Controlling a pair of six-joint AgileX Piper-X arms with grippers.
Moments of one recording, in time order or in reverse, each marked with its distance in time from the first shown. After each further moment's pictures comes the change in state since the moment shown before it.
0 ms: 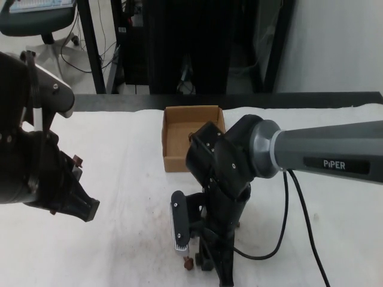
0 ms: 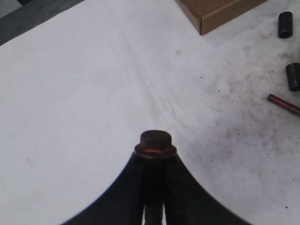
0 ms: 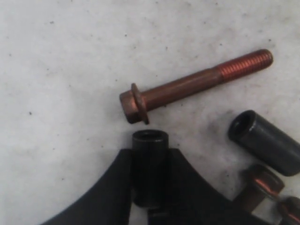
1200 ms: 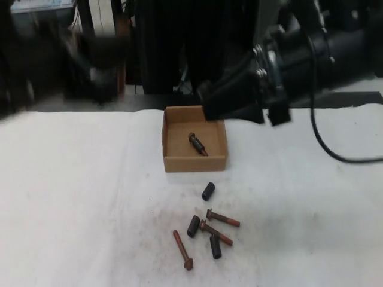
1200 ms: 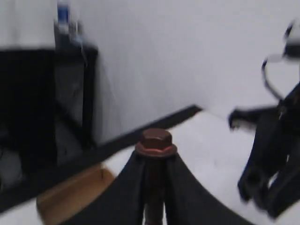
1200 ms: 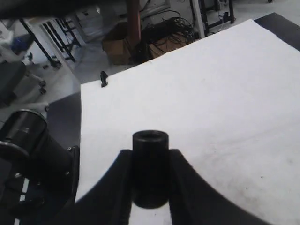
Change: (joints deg) left arm 0.0 -2.9 0.2 -41.6 30.3 -16.4; right arm -17.4 -33.7 9.1 -20.5 -49.5 44.1
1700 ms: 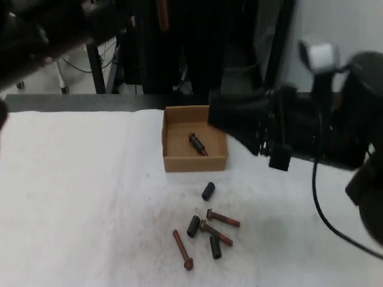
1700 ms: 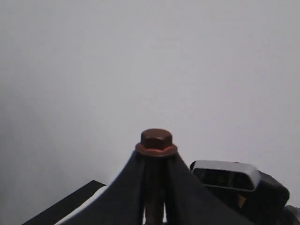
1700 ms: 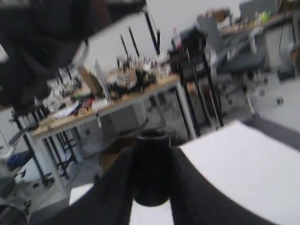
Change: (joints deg) left arm -0.1 14.0 0.0 -35.9 21.3 -19.3; right arm 3.6 0.3 28.9 -82.8 11.2 37.5
